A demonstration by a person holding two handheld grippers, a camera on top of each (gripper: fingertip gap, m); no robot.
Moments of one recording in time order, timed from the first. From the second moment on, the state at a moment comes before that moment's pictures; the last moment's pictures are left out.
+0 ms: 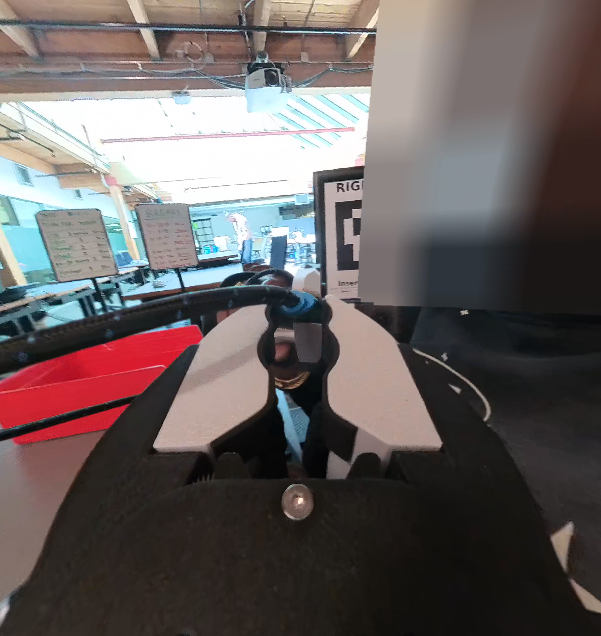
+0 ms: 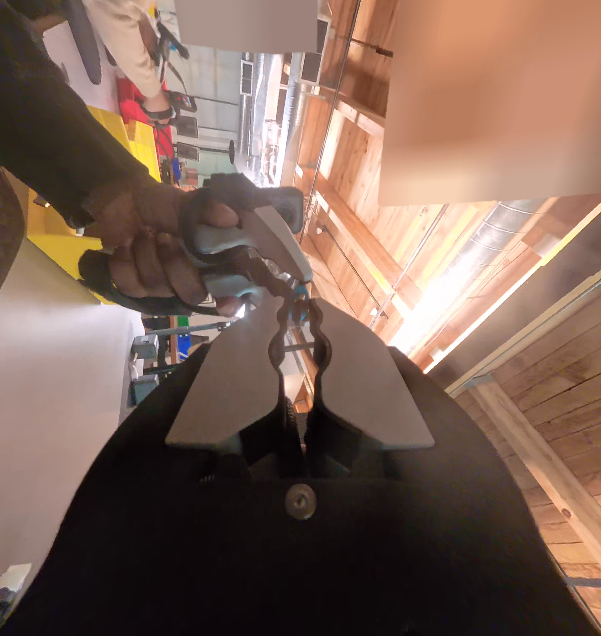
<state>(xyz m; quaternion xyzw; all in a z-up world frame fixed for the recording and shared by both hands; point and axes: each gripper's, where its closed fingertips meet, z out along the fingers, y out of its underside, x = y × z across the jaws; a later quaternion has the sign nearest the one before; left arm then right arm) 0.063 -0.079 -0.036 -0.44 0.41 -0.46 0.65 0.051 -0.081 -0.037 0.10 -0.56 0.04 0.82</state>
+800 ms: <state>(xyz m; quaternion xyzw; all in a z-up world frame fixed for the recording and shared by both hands) 0.056 -0.065 -0.051 -0.53 0.40 -0.41 0.62 0.032 -0.059 -0.049 0.11 -0.55 -0.16 0.81</state>
